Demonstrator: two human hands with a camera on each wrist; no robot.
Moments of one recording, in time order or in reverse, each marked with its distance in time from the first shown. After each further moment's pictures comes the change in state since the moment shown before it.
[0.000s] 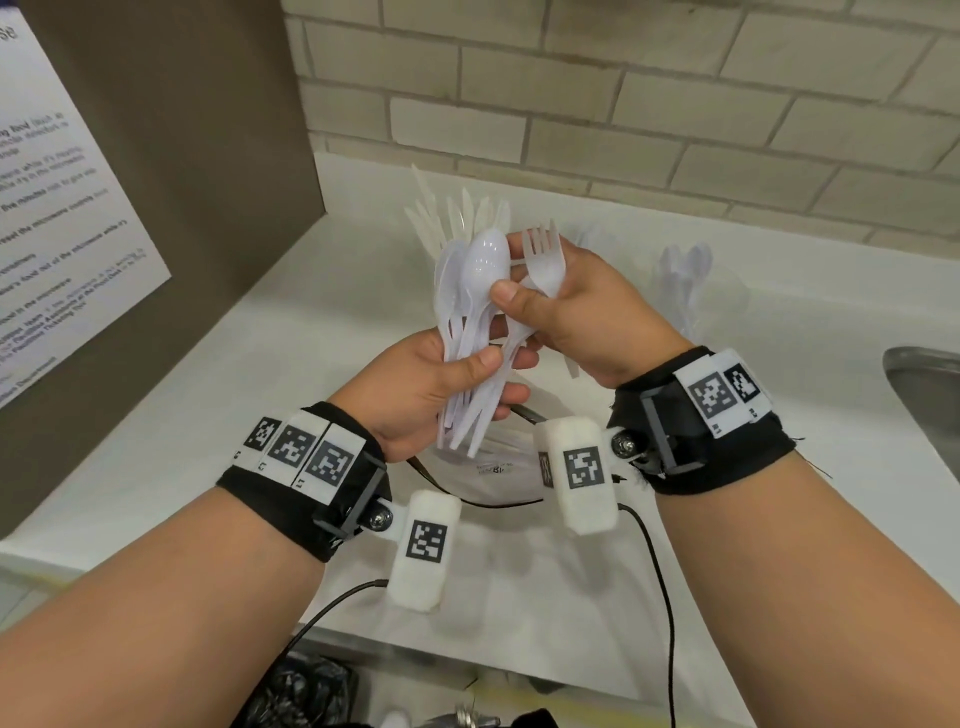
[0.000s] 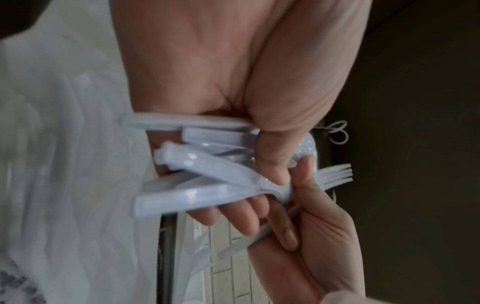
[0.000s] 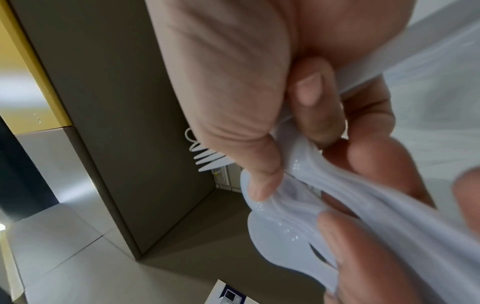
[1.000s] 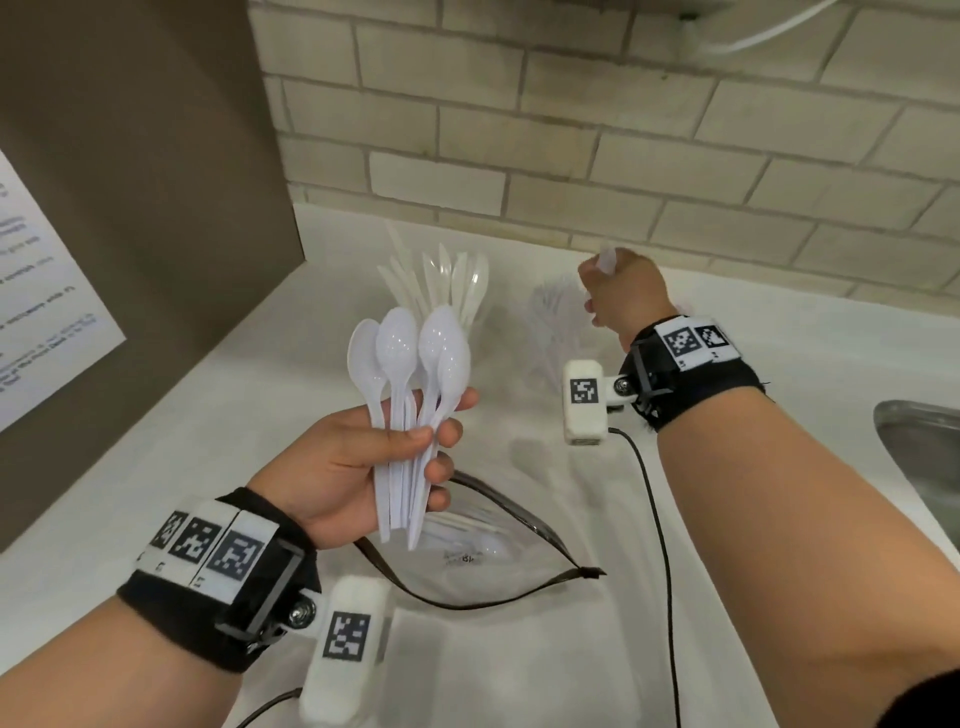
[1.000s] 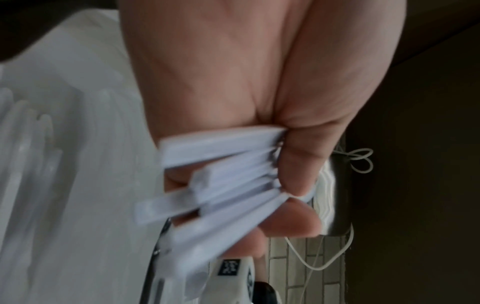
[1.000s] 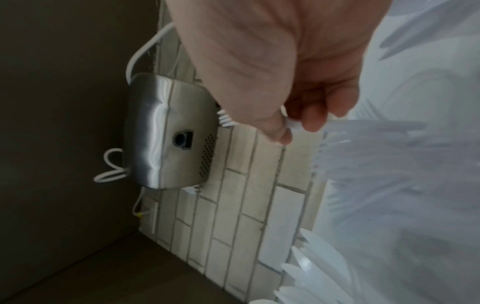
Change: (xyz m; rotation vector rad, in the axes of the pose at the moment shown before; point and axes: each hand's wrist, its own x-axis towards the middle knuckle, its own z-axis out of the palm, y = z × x) left_hand 0.007 0.004 -0.031 -0.365 -0.254 -0.077; right_hand 0.106 0.052 -0.106 -0.468 0.518 0.273
